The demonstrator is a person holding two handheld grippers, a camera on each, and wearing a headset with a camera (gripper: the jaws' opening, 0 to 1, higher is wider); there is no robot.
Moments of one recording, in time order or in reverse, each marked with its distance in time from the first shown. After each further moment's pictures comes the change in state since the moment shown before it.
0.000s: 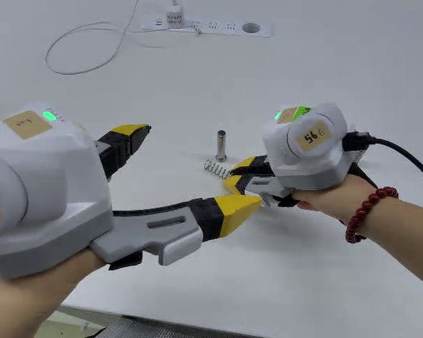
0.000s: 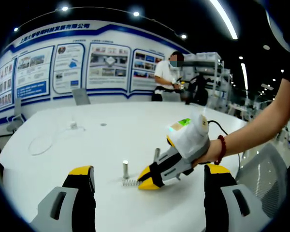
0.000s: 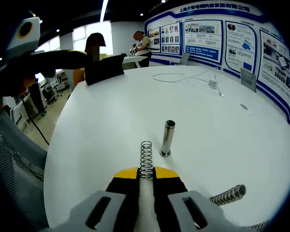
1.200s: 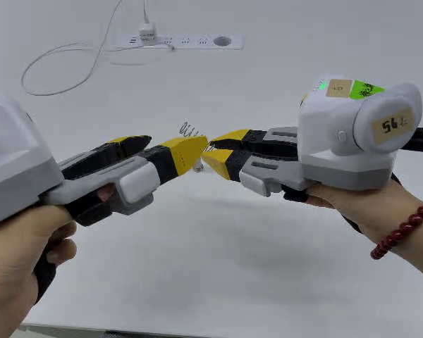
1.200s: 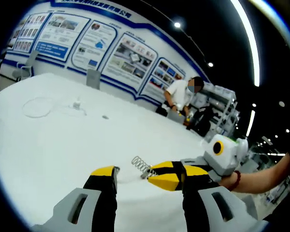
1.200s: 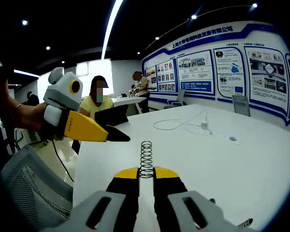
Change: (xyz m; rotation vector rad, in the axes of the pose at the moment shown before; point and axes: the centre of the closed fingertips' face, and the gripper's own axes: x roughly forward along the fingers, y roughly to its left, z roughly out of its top) left arm 0.011 0.014 0.024 -0.425 -0.080 -0.023; right arm -0.082 0.019 0.078 0.042 -0.371 0.001
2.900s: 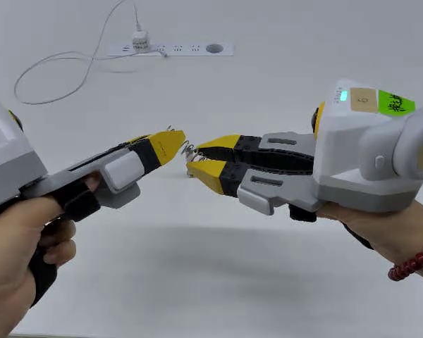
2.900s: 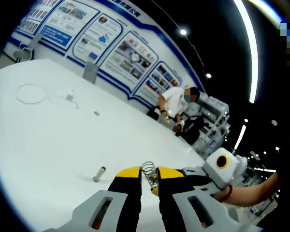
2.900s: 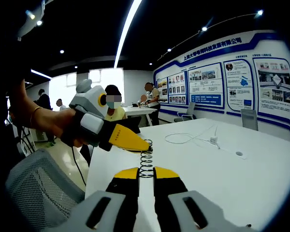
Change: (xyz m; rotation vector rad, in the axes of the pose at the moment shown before) left arm 0.003 -0.018 0.006 -0.121 -0.007 -0.094; right arm -0.016 0.026 0.023 -0.062 -0.098 0.076
